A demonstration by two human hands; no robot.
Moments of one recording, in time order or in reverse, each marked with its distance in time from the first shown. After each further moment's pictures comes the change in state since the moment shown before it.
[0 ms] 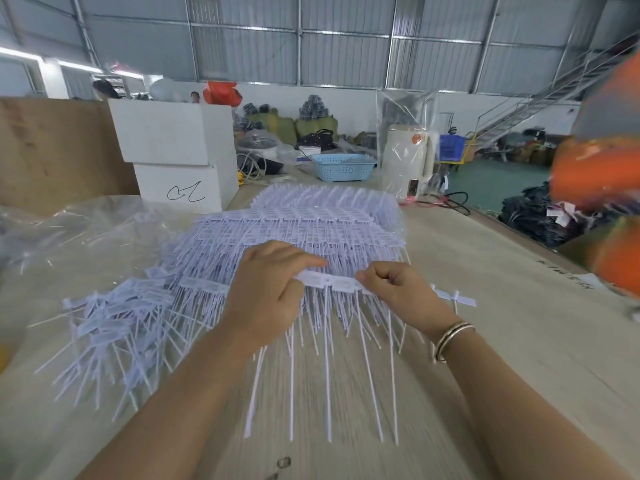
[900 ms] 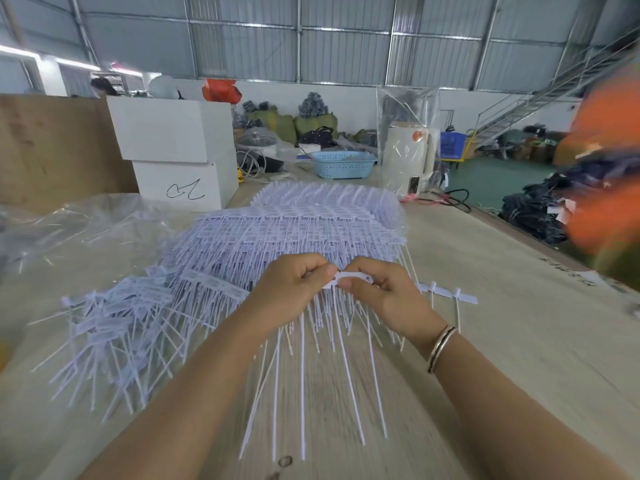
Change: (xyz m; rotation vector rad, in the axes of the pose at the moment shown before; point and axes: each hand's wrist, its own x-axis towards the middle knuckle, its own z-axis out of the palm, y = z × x) left_hand 0.012 0.012 0.012 -0.492 -0.259 -0.413; right_hand -0.005 -0.016 0.019 0.149 -0.042 -0.157
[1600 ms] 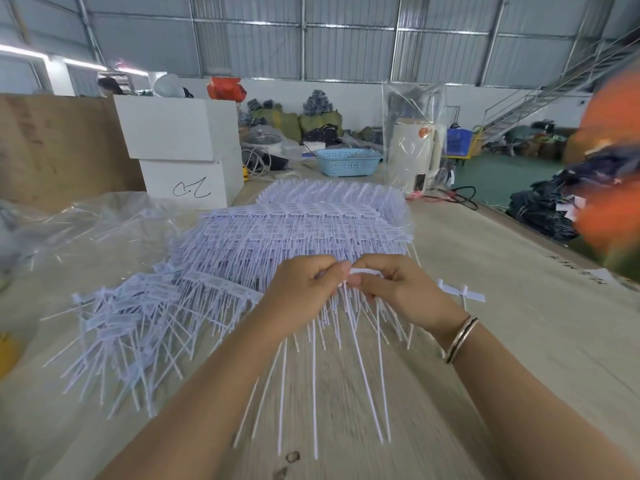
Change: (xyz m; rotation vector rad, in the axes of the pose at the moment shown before) left_hand -0.003 -0.001 0.011 0.017 0.085 0.063; right_hand 0.002 -0.012 -0.010 0.004 -0.098 0.056
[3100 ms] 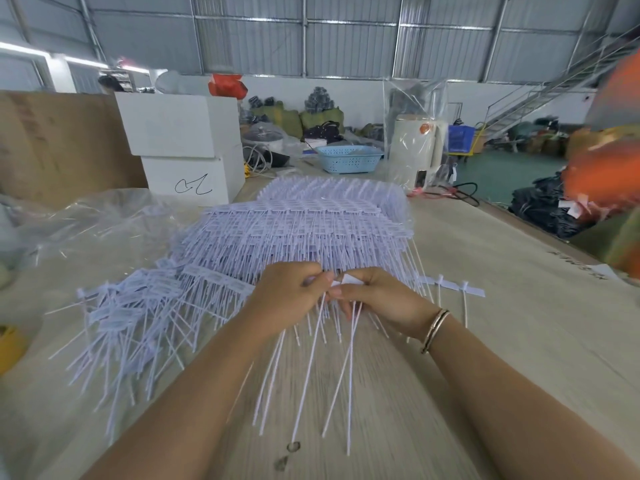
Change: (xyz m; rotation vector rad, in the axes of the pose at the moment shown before) left_hand -0.001 -0.027 -0.006 0.280 -0.031 0.014; right_hand 0.007 0.016 0.020 0.169 -0.174 0.243
